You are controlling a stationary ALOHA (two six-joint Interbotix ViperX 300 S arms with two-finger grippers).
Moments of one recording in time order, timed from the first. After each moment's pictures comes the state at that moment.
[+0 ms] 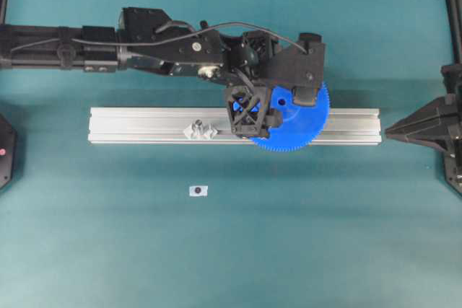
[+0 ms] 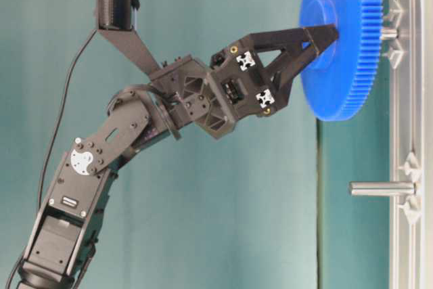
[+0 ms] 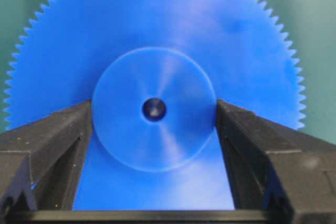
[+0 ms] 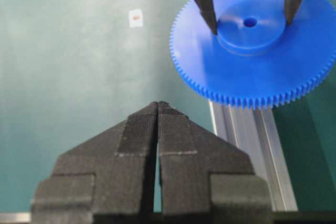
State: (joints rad) left arm 0.15 0.35 -0.04 0.02 0.66 0.27; right arm 0.01 -1.10 1.20 0.04 0.34 0.16
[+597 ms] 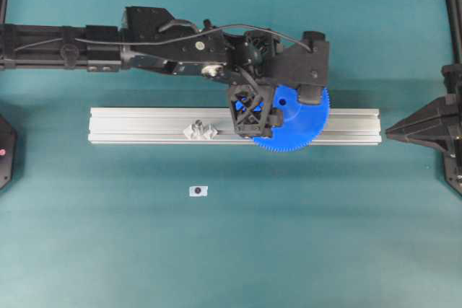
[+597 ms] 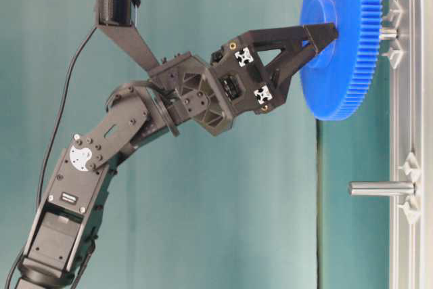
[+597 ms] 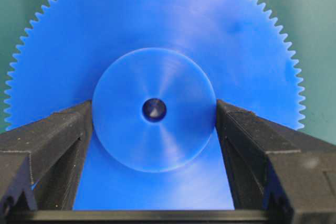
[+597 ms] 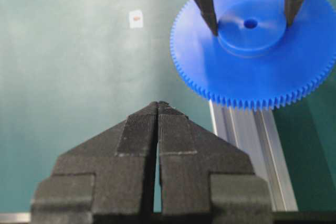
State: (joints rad) left arm 0.15 0.37 -0.08 0.02 0.67 0.26; right arm 0.01 -1.11 1.20 0.04 0.34 0.16
